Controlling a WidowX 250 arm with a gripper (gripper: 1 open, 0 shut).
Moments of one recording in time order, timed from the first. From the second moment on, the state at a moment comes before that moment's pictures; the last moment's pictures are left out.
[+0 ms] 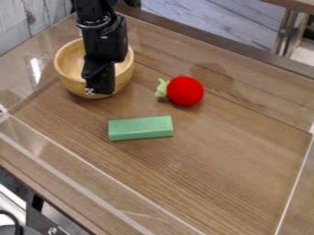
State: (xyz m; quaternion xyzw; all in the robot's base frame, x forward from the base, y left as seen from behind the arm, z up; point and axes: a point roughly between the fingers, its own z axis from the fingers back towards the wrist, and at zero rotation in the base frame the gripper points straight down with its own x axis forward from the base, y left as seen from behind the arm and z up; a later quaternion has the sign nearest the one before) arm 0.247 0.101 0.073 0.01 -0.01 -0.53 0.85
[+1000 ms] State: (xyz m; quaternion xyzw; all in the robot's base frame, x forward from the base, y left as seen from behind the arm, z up) arm 0.238 0.027 0.058 0.03 -0.06 -0.51 0.86
